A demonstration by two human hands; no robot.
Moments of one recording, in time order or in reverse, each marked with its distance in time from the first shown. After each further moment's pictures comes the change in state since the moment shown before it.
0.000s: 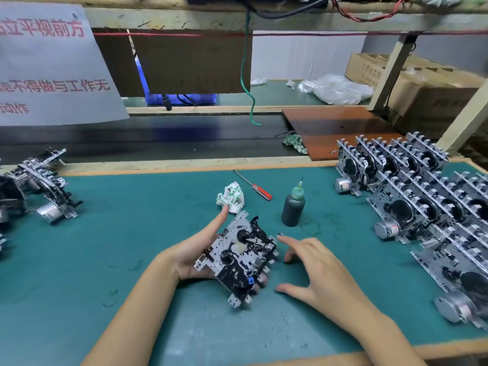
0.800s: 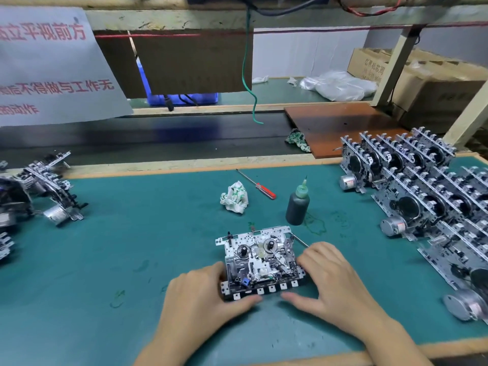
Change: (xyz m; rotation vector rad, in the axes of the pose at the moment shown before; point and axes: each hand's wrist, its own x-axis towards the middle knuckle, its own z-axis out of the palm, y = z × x) left_hand -0.049 -0.054 0.045 1.313 0.880 0.432; right_hand -0.009 0.002 0.011 -0.278 0.262 -0.146
